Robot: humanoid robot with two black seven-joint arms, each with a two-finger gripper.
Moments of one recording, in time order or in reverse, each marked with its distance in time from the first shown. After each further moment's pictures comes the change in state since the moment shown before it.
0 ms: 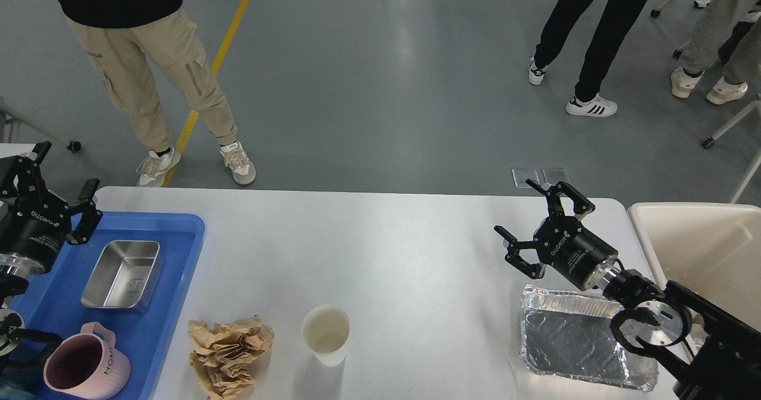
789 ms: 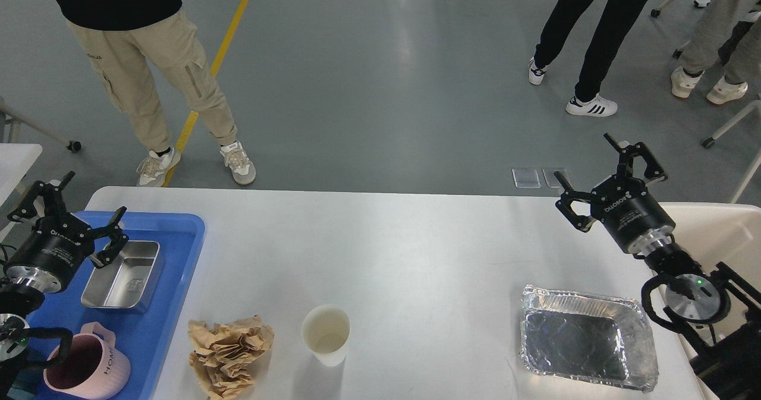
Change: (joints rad) left arm 0.020 -0.024 0.005 -0.013 -0.301 -0.031 0.218; right arm -0.039 0.009 0.318 -0.023 0.006 -0.043 0.008
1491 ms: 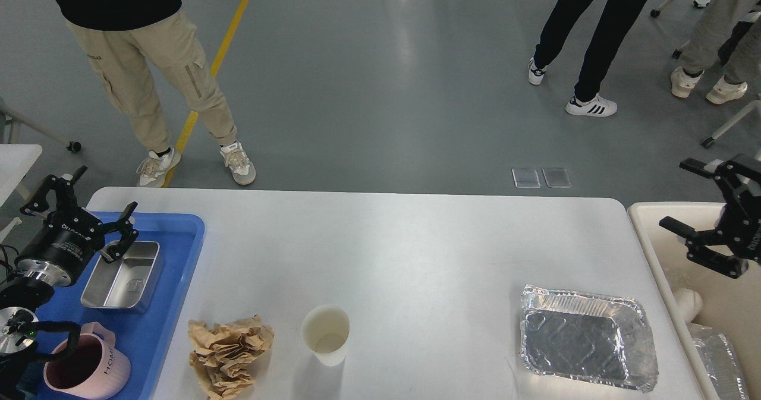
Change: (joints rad) left arm -0.020 -0.012 0.009 -0.017 0.001 -0.001 0.028; right arm -0.268 -0.753 -0.020 0.344 -0.281 0.213 0.008
